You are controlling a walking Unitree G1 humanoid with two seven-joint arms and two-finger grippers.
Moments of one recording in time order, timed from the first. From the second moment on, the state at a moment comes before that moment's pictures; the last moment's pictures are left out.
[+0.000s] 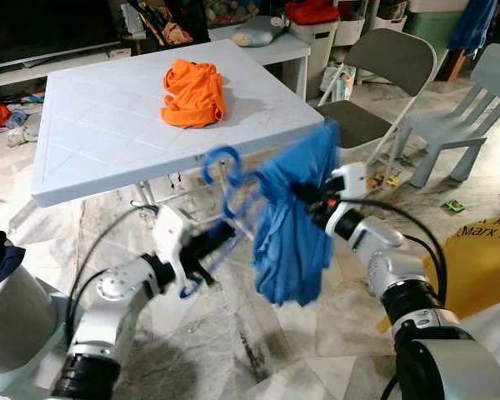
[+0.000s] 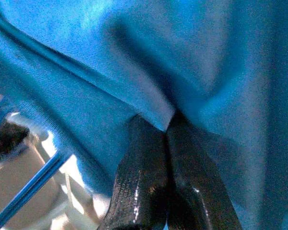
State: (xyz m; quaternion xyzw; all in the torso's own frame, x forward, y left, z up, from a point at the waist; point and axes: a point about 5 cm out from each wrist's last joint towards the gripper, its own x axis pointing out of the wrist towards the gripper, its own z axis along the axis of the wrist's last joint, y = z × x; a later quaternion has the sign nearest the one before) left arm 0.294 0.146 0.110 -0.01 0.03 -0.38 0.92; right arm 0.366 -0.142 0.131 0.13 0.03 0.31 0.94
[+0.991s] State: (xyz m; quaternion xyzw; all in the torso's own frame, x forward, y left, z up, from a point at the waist) left arm 0.225 0.167 0.075 0.02 0.16 -0.45 0.88; right arm 0.401 -0.178 0.184 -0.03 -0.03 0.05 1.00
